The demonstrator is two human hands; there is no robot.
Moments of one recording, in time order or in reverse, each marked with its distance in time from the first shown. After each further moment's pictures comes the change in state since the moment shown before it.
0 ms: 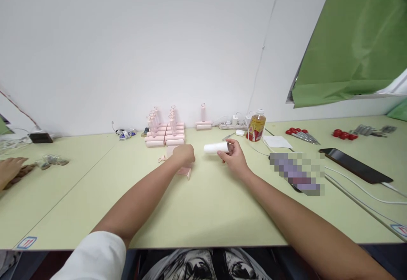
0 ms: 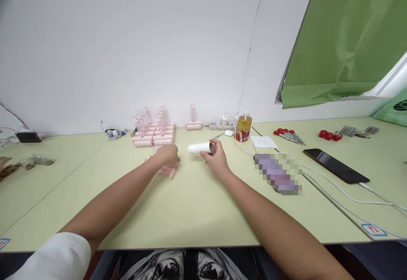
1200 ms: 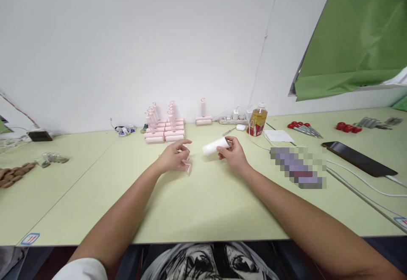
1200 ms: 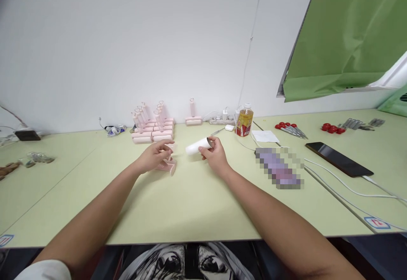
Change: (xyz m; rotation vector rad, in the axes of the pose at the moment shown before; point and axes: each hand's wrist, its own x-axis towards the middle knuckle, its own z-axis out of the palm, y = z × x) left_hand -0.060 -0.050 0.007 -1.069 -0.011 0.217; right_hand -0.006 0.000 0.005 0.104 -0.018 0.053
